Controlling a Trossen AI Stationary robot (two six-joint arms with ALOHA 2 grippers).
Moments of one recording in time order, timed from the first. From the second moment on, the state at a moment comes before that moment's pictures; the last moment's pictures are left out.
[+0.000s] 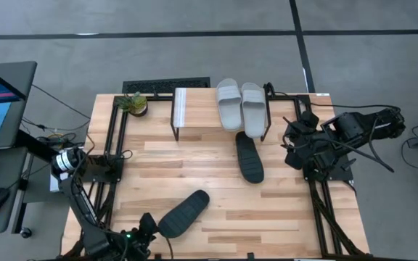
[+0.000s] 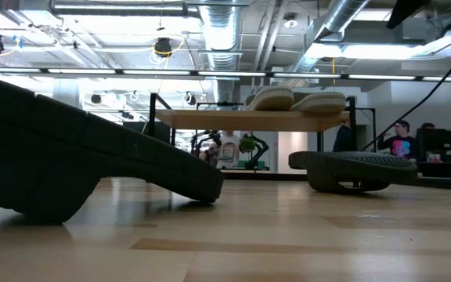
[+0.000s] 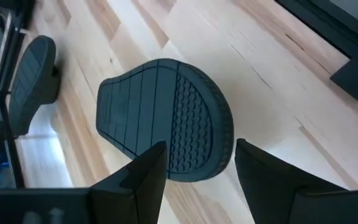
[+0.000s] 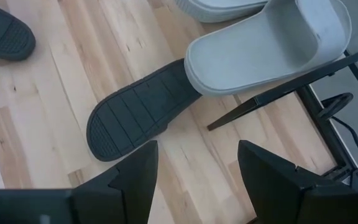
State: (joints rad) left arm -1.12 1.82 1.30 -0.89 -0.71 -0.27; right arm 0.35 1.07 1.36 -1.51 0.49 0.60
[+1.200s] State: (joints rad) left arm -1.06 1.98 1.27 -0.79 -0.70 -0.26; right arm 0.35 1.07 1.36 -1.51 0.45 0.61
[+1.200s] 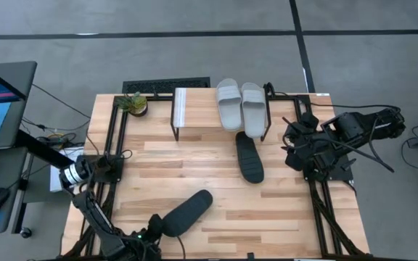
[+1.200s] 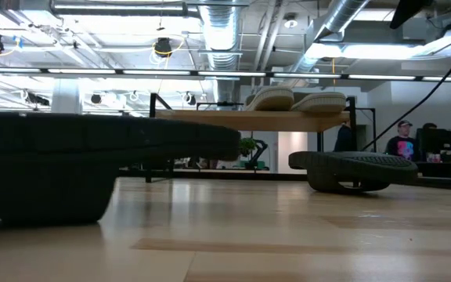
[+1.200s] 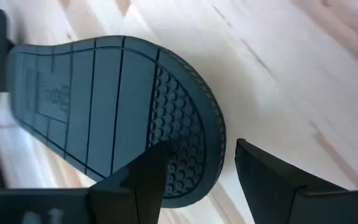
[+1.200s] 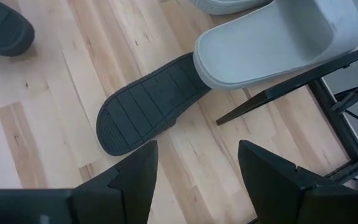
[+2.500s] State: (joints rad) left arm -1.05 1.98 1.38 -0.99 -0.88 -0.38; right arm 0.35 1.07 1.36 -1.51 0.44 0.60
